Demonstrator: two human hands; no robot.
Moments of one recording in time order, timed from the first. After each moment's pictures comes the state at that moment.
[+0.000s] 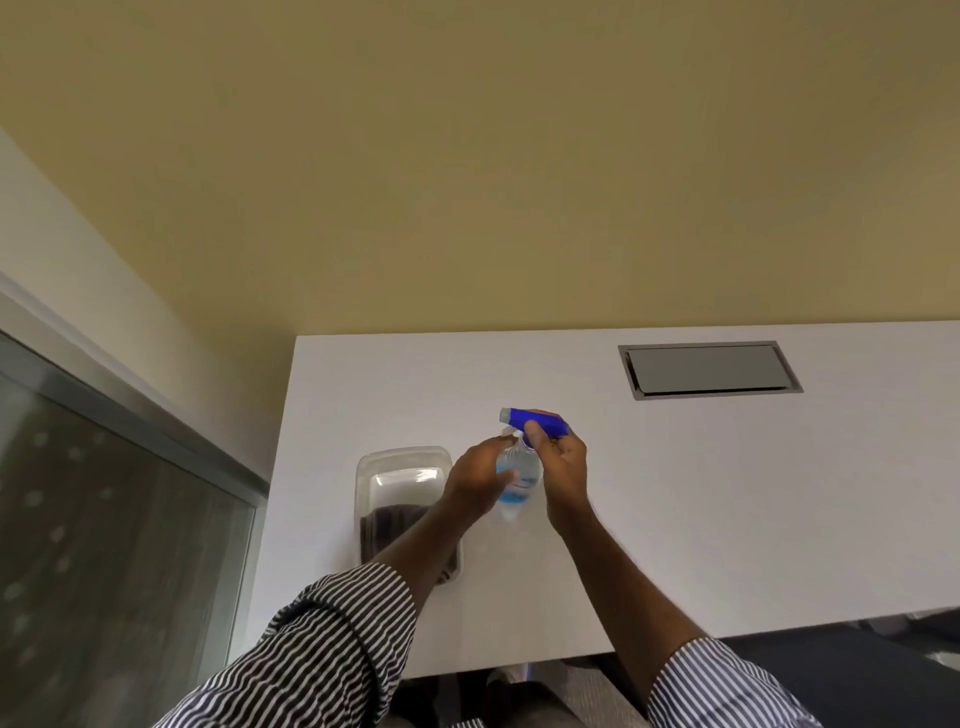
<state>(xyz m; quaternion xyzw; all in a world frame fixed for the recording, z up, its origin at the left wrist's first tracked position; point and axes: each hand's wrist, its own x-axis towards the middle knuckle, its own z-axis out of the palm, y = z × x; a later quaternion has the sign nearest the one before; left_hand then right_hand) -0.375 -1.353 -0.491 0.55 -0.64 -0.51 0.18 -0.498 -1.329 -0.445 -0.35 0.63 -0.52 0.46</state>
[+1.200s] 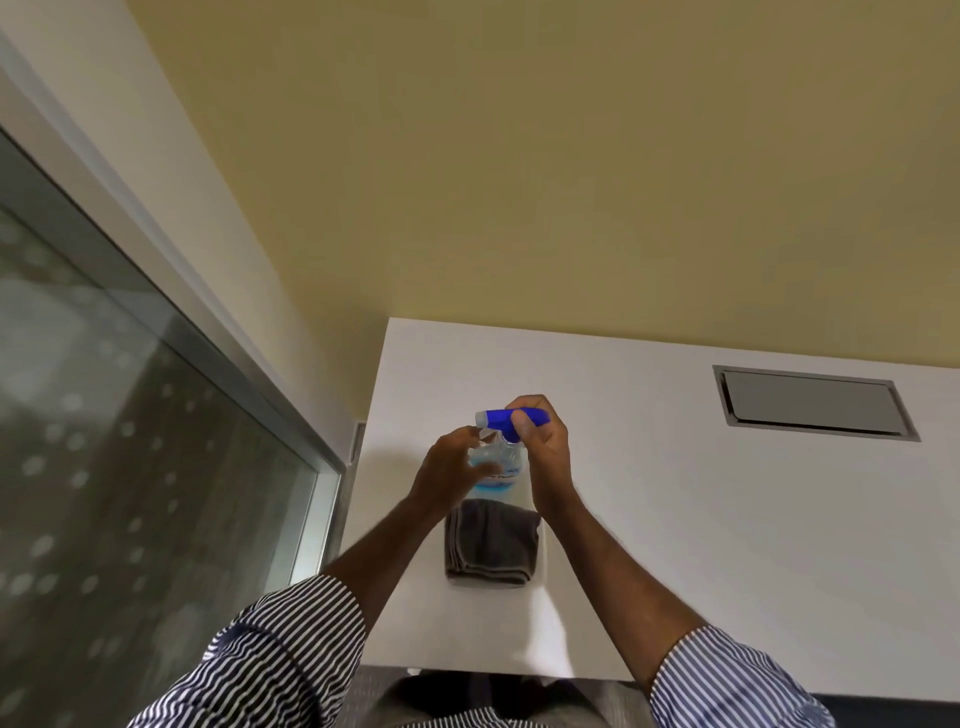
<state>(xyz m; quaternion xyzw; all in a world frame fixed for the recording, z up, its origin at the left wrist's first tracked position) -0.216 -1.357 -0.496 0.61 -0.61 -0.43 0.24 -0.357 -1.360 -0.438 -0.45 0.54 -0.47 0.53</state>
